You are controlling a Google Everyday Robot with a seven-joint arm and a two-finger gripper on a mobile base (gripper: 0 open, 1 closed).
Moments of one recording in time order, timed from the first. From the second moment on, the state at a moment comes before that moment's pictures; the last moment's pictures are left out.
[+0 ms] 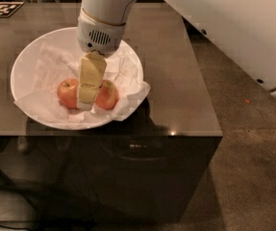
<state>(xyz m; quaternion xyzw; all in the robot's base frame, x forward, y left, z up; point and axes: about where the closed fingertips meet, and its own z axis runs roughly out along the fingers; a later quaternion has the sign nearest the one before) 0.504 0.098 0.934 -0.71 0.68 0.13 0.12</state>
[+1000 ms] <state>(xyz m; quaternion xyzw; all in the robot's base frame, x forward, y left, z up) 0.512 0.096 0.926 -0.71 0.68 0.12 0.12</state>
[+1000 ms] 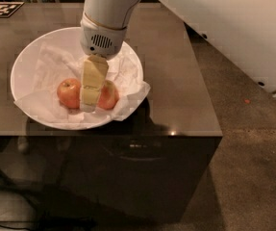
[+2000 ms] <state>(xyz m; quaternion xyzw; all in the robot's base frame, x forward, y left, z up) 0.531 0.083 0.910 -0.71 0.69 0.08 0.13</state>
